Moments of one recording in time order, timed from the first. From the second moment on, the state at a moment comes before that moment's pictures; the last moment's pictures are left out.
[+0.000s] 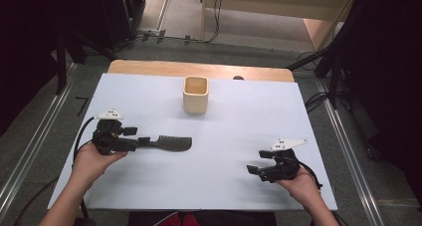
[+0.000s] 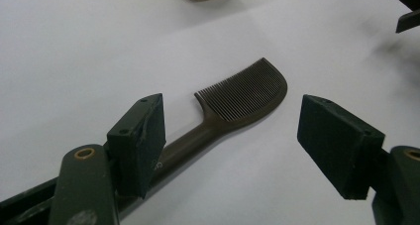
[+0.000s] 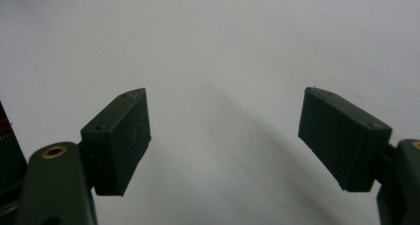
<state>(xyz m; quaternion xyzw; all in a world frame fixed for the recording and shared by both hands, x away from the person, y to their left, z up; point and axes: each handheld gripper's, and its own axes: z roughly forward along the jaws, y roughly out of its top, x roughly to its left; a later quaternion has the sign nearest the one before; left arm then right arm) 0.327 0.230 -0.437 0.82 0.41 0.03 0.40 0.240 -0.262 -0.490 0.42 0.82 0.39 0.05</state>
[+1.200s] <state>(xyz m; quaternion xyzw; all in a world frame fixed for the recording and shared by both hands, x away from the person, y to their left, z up) 0.369 0.228 -0.450 0.82 0.44 0.05 0.37 0.239 -0.262 -0.489 0.42 0.82 0.39 0.05</state>
